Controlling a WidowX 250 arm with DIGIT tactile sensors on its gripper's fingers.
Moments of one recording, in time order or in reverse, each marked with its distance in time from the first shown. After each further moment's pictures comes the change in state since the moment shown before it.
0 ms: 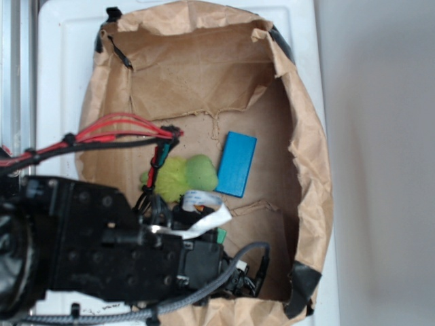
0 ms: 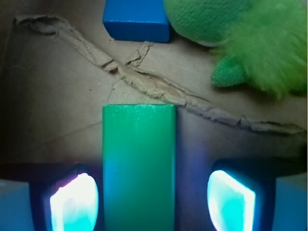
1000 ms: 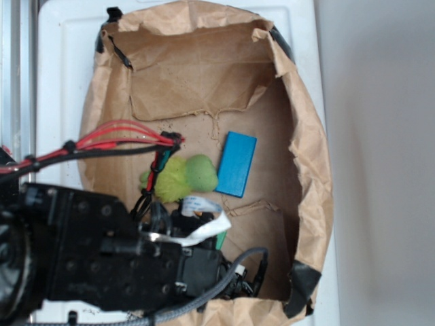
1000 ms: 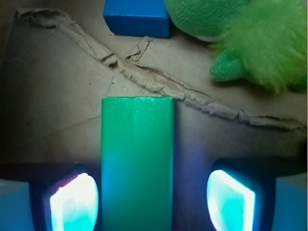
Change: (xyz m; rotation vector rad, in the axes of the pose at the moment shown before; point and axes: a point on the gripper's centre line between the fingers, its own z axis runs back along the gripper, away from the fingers) arm -0.004 0.000 -0.001 0.008 -0.003 -0.024
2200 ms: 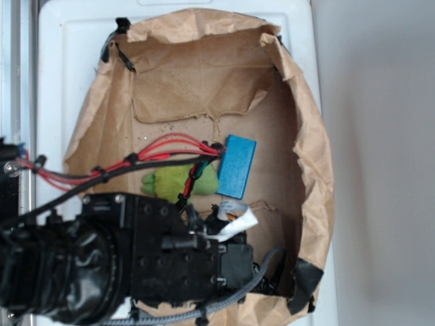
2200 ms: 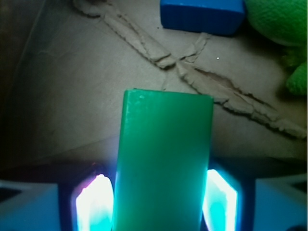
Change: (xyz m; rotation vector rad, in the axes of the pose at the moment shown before) arm 0.018 -0.015 -0.030 -0.035 0.015 0.011
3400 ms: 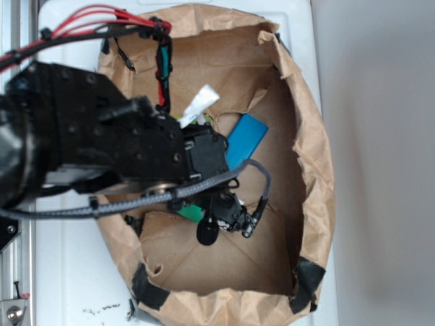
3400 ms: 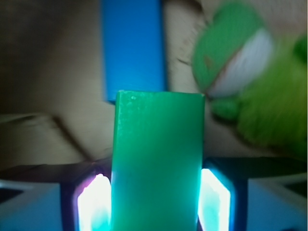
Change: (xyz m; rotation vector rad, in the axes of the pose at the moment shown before) arm 0.065 0.037 0.055 0.039 -0.087 -0.156
